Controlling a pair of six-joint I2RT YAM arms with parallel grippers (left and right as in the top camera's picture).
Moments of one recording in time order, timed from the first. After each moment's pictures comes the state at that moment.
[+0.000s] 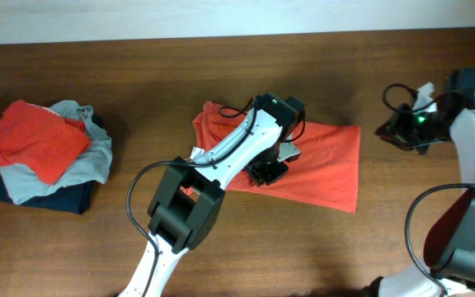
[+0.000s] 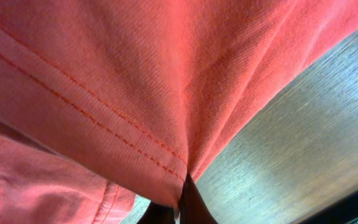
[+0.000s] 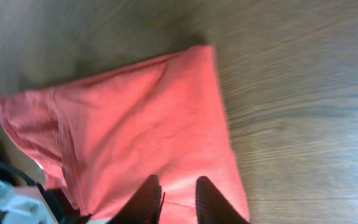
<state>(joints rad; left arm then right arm) -0.73 2.35 2.03 -1.44 0.10 0.20 -0.34 1.79 1.43 -1.01 -0.48 0.16</state>
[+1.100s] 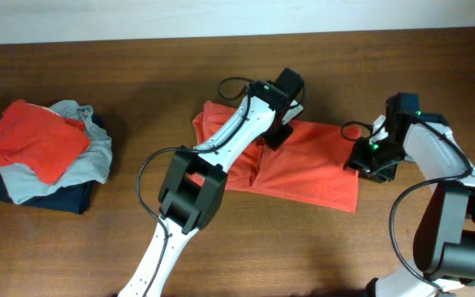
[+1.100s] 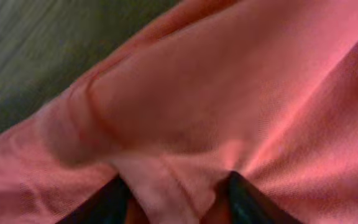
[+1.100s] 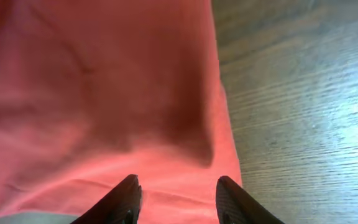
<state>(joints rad) -0.66 2.55 2.27 -1.09 -0.01 0.15 -0.18 1.79 1.16 -0.93 -0.28 0.25</state>
